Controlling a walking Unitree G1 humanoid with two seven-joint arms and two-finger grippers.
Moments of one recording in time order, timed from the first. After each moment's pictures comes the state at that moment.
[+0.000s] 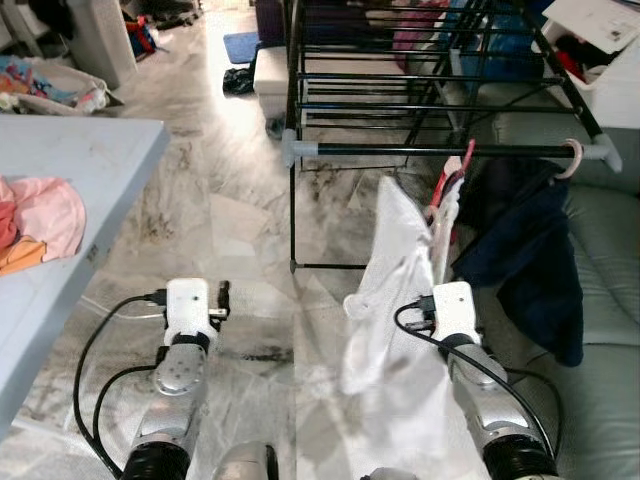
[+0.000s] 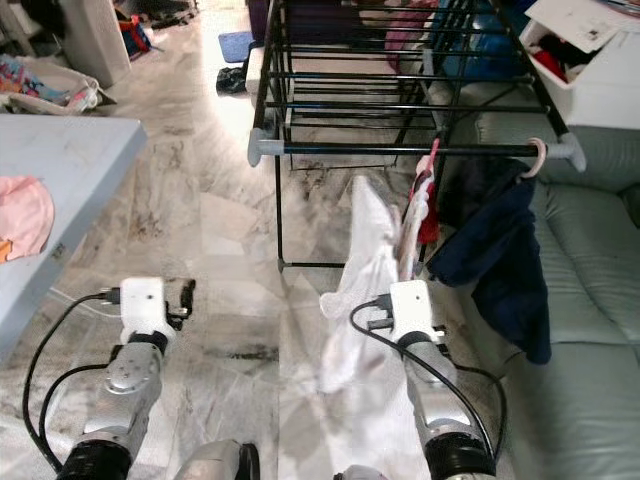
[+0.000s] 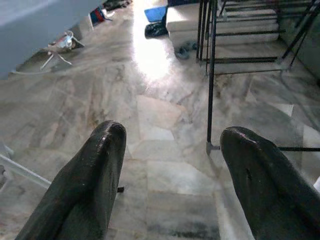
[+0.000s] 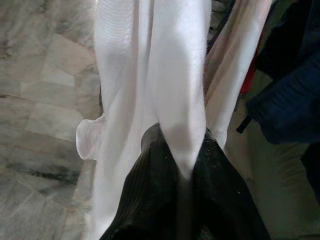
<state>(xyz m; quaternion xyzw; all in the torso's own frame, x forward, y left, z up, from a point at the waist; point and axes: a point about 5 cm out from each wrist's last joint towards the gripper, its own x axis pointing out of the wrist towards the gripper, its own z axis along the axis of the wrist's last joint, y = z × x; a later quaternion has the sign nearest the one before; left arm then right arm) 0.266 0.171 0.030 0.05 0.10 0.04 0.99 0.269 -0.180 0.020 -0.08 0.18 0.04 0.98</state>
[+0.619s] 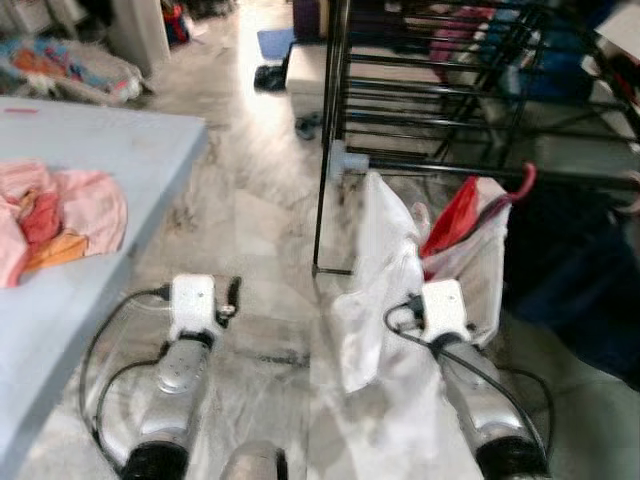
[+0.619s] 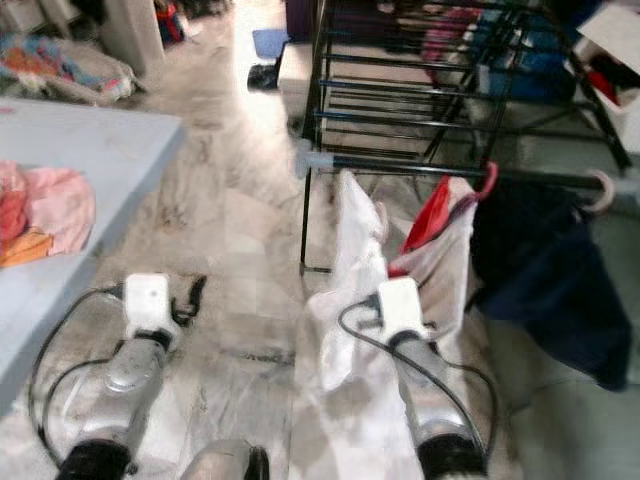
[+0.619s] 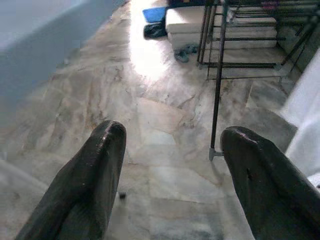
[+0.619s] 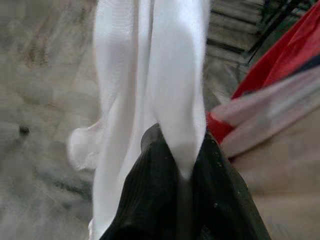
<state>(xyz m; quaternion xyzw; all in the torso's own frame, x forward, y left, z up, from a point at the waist) 0.266 0.170 0.033 0.03 0.09 0.00 1.00 0.274 -0.160 0.027 -0.08 0.16 0.07 0.98</state>
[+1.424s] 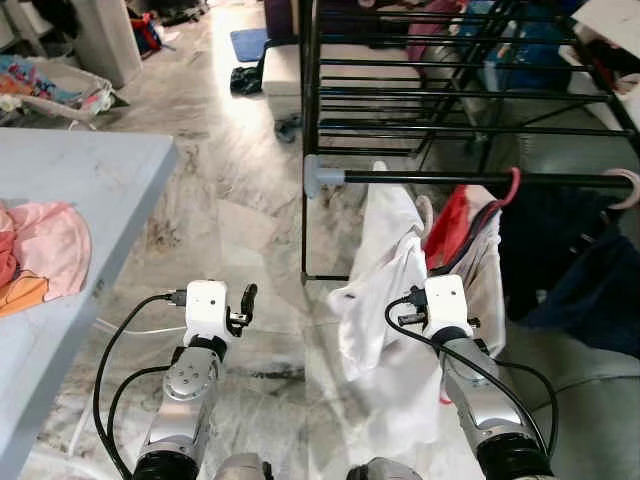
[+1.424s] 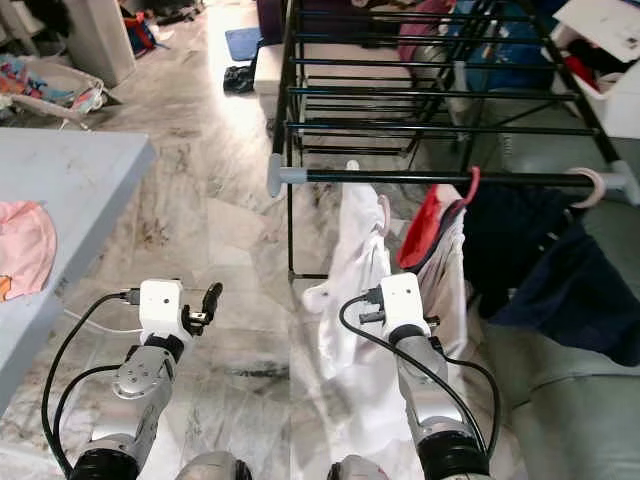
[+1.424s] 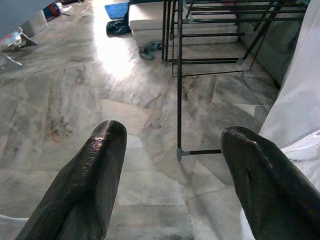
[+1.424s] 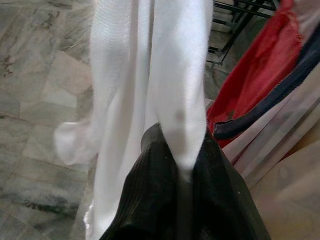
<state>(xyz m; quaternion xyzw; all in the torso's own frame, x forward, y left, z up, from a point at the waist) 0.260 0.150 0.031 0.01 0.10 -0.05 0.99 0.273 -0.167 0.028 -0.09 0.16 0.03 0.98</state>
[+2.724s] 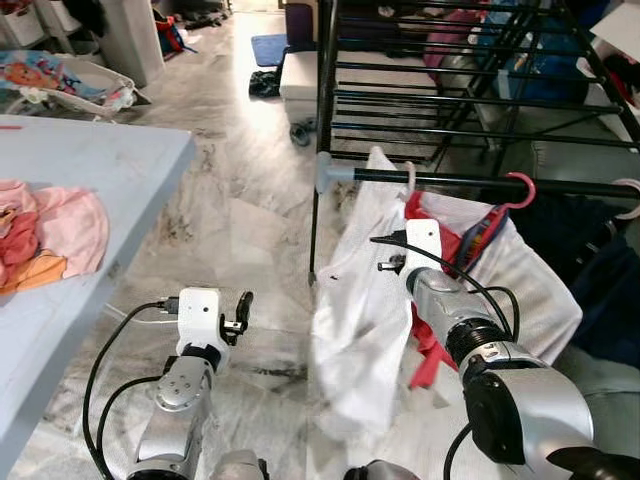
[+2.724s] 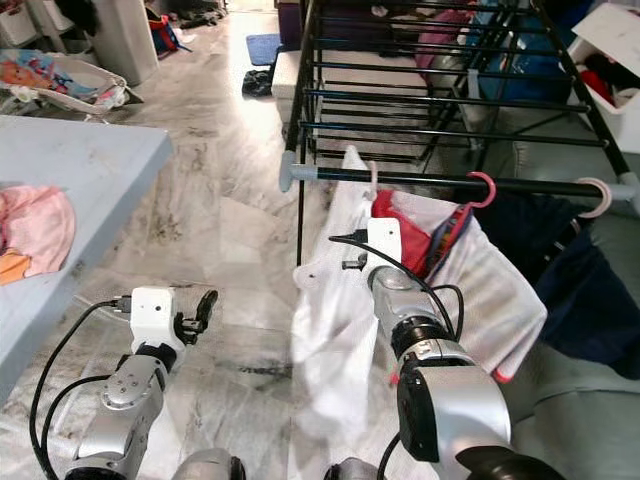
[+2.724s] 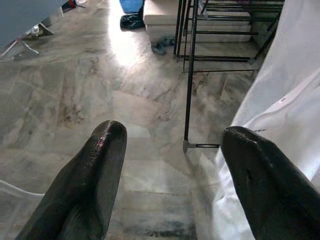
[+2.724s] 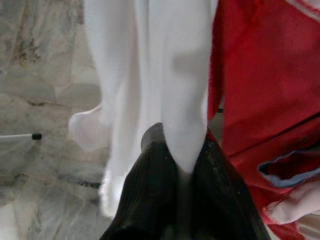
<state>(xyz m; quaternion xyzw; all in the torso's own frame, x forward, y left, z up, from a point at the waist) 0.247 0.157 0.034 0.01 0.12 -0.05 0.99 0.352 -0.144 0.054 0.00 0.28 0.02 0.96</state>
